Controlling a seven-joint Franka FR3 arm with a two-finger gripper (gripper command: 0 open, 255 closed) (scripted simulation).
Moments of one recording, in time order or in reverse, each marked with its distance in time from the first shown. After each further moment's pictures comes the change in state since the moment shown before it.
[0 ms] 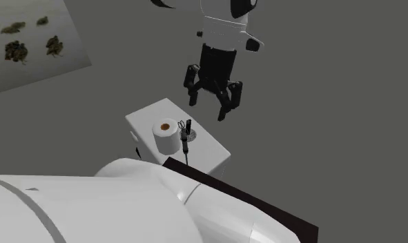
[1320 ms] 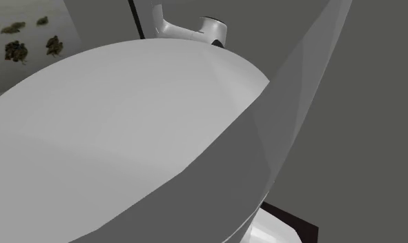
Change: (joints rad) arm 0.037 0.473 0.153 0.009 0.100 0.441 0.222
